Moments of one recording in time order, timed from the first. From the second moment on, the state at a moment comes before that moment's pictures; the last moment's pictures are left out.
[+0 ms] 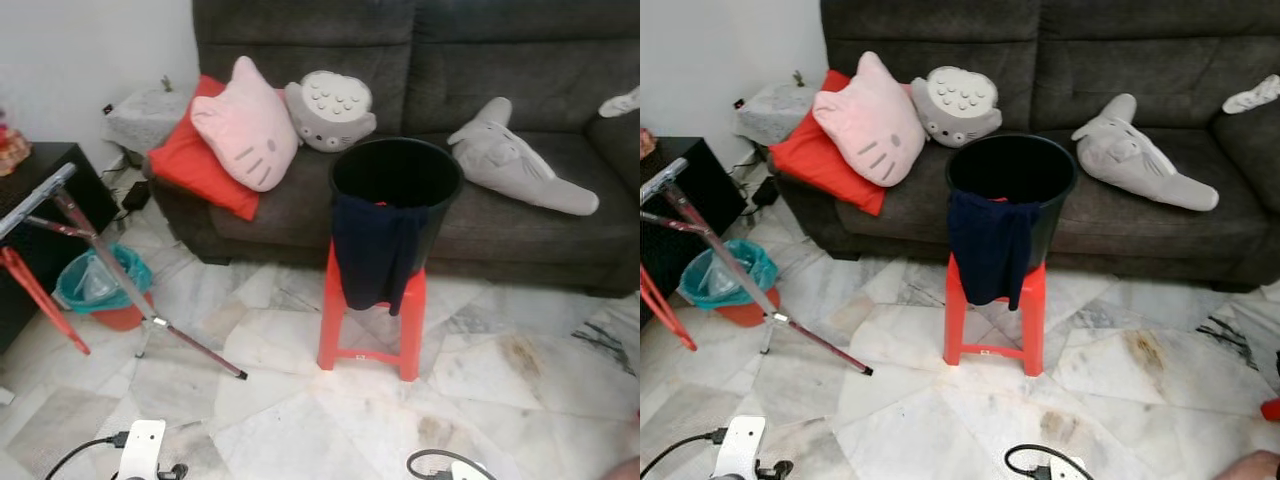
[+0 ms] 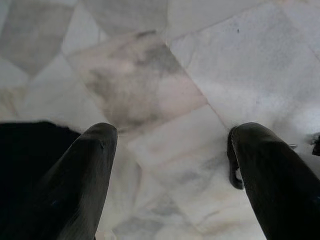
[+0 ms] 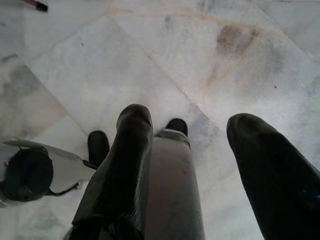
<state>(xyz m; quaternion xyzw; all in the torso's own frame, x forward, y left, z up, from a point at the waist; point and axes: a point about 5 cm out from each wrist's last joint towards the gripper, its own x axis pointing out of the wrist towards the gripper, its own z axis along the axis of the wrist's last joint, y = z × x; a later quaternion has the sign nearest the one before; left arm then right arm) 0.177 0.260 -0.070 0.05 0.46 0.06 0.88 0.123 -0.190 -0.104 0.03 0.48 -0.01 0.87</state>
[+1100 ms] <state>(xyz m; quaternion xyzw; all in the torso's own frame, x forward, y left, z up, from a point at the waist) 0.189 0.221 -0.075 0.01 0.45 0.06 0.89 0.130 -0.232 -0.095 -0.01 0.48 -0.05 0.88</state>
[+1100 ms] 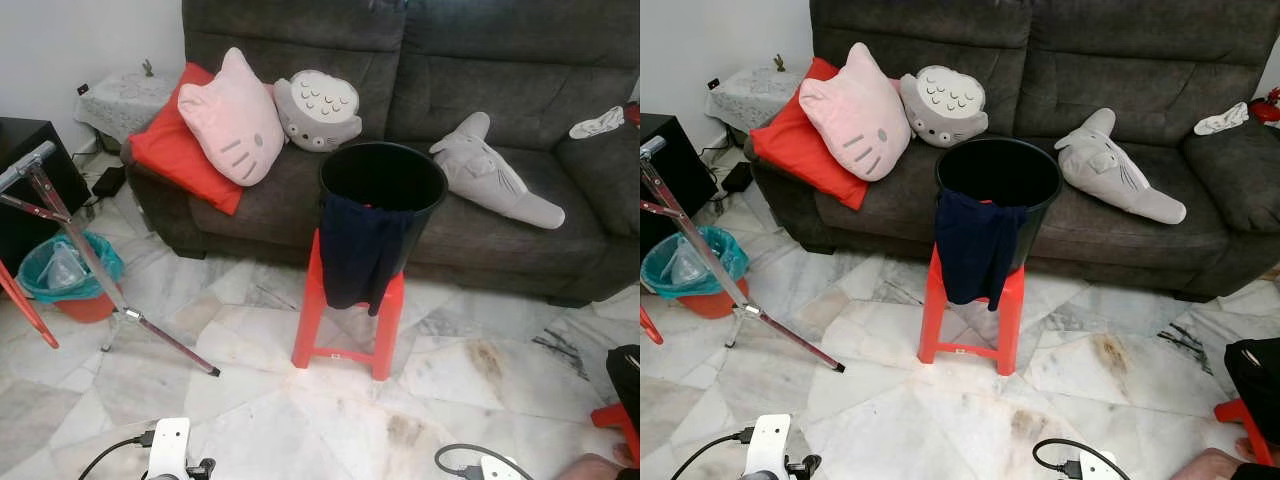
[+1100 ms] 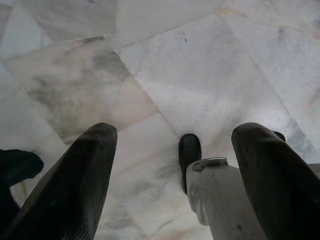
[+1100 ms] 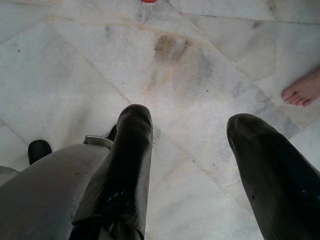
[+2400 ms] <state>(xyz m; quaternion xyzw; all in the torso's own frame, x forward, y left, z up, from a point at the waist) 0.187 0.225 -0.075 0.04 0.46 0.01 0.89 0.121 -0.227 -0.099 0.04 0.48 -0.10 0.87</state>
